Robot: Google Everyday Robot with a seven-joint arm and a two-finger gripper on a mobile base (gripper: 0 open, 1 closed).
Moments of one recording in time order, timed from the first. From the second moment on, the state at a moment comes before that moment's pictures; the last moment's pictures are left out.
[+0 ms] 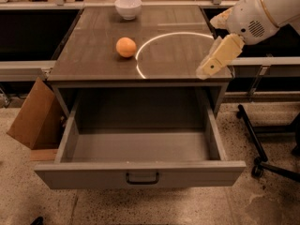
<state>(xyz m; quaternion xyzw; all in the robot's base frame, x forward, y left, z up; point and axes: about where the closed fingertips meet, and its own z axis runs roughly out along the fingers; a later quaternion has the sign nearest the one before) 0.563 -0.142 0.969 -0.55 0.75 0.14 0.34</state>
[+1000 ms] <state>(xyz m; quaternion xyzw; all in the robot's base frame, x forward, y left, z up) 0.671 -0.067 0.916 -0.49 0.75 0.19 0.40</state>
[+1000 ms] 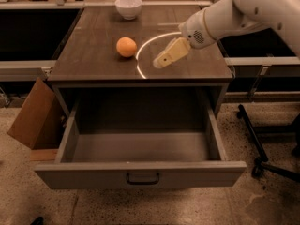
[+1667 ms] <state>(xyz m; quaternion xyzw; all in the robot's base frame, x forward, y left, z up) 0.721 -0.025 0.887 -0.47 0.76 0.18 0.41</state>
